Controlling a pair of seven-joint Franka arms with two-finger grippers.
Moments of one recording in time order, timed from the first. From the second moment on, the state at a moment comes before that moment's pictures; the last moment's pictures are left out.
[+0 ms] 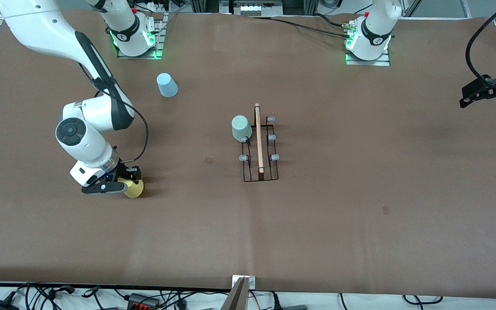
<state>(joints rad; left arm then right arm) -0.04 -0.03 0.10 -1.63 0.03 1.58 0.13 0.03 0.48 0.16 -1.89 -0.22 2.50 0.21</state>
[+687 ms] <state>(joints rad) -0.04 -0.03 0.10 -1.63 0.03 1.57 0.13 0.36 0.32 0.17 -1.75 -0.02 2.30 0.77</state>
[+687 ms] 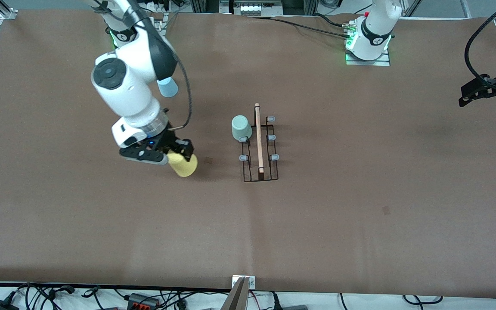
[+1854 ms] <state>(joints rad) -0.04 -0.03 0.10 -1.63 0.03 1.55 0.13 0.64 0.55 0.12 -1.50 -0.10 2.24 1.18</state>
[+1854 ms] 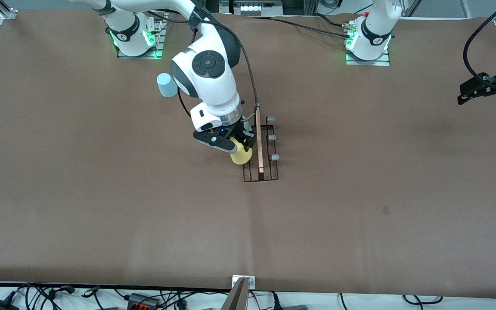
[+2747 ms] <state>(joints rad) -0.04 -0.03 0.10 -1.63 0.03 1.54 0.13 0.55 0.47 0.07 -1.51 -0.10 2.16 0.97</state>
